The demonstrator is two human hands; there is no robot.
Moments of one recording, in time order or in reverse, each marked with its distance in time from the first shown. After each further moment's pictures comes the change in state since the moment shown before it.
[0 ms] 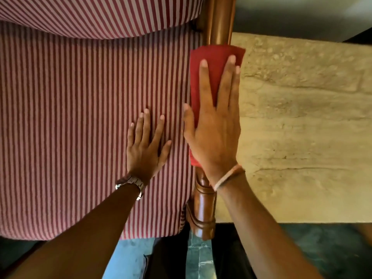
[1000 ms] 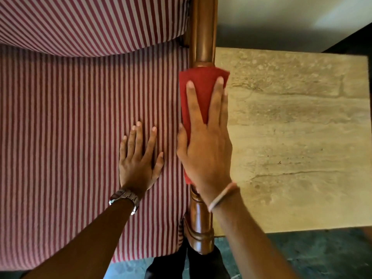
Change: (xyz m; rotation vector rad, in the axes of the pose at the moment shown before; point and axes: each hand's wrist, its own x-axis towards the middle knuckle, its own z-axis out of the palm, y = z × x) left_hand -0.002 -0.004 0.016 0.034 0.107 0.026; right_hand -0.021 0.002 0.000 0.069 -0.042 0.016
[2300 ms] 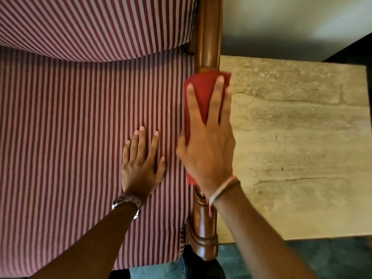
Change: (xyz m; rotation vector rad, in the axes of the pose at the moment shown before) left_hand -0.002 -0.002 0.003 0.005 0.007 -0.027; right_hand 0.009 -0.007 0.000 -0.104 -0.030 -0.018
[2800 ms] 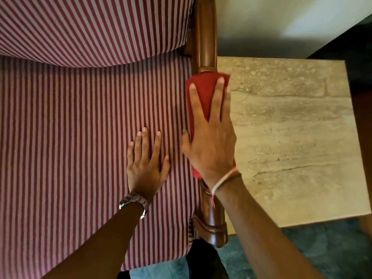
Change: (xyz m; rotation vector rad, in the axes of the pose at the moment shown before) left_hand -0.002 0.000 -0.005 -0.058 0.005 0.015; right_hand -0.007 -0.009 -0.001 -0.069 0.008 0.081
